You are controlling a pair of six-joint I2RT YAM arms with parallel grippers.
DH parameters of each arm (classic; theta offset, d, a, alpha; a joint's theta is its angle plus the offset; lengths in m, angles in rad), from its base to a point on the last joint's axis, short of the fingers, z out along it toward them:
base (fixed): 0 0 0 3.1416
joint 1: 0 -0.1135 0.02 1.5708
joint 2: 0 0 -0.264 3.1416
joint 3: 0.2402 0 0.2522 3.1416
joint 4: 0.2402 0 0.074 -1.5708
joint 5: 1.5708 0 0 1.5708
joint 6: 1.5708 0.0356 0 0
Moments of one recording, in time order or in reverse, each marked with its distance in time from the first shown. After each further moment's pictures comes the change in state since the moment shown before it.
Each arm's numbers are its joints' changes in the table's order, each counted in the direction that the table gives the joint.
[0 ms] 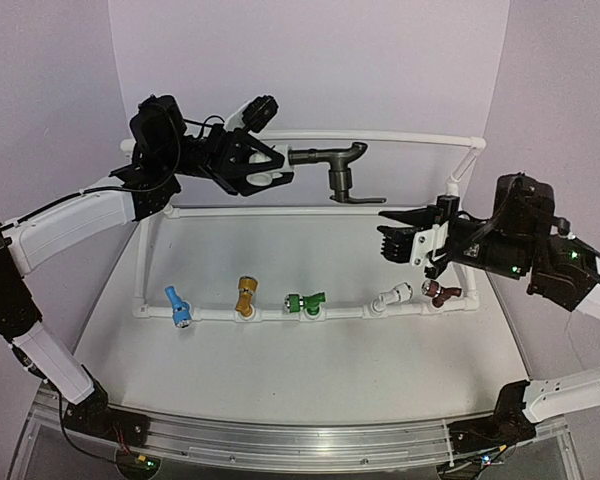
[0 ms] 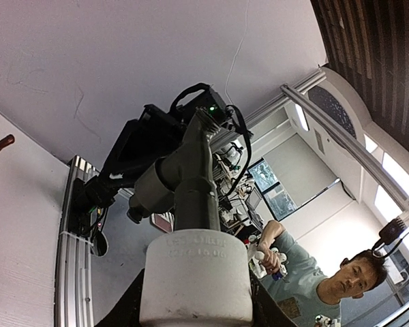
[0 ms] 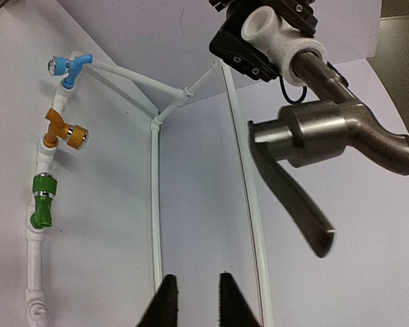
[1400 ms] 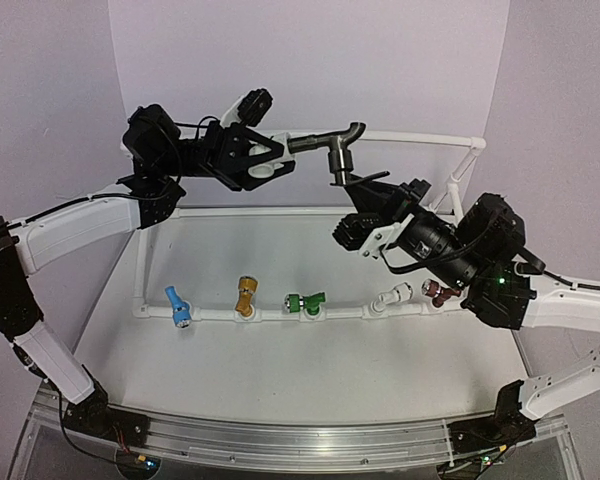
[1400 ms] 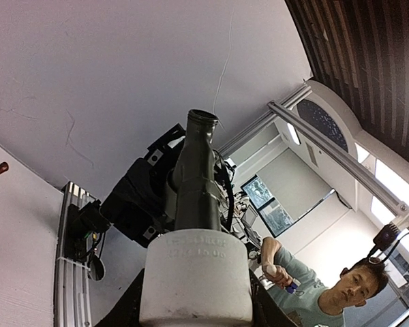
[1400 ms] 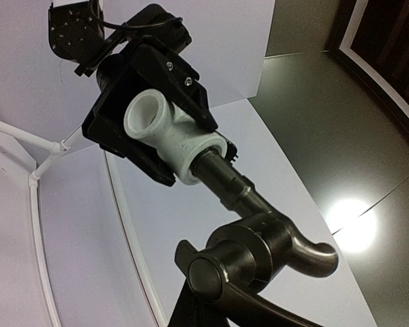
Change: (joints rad) left arm 0.000 0.012 -0.061 -0.306 -0.074 -0.177; right arm -0.104 0.201 -0.151 -0.860 0.100 -0.189
